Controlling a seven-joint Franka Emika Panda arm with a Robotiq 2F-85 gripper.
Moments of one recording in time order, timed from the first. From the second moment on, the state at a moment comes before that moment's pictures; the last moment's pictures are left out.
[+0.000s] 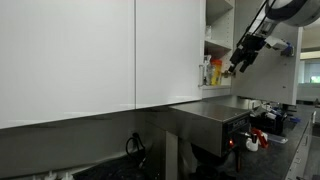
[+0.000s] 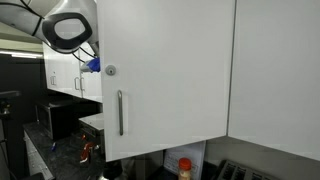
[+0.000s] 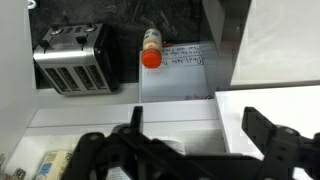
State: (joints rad) arm -0.07 -0.71 -0.25 -2.66 -0.13 2.49 -0.16
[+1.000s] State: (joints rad) arm -0.02 -0.66 -0.34 -2.66 -0.05 2.63 -0.35
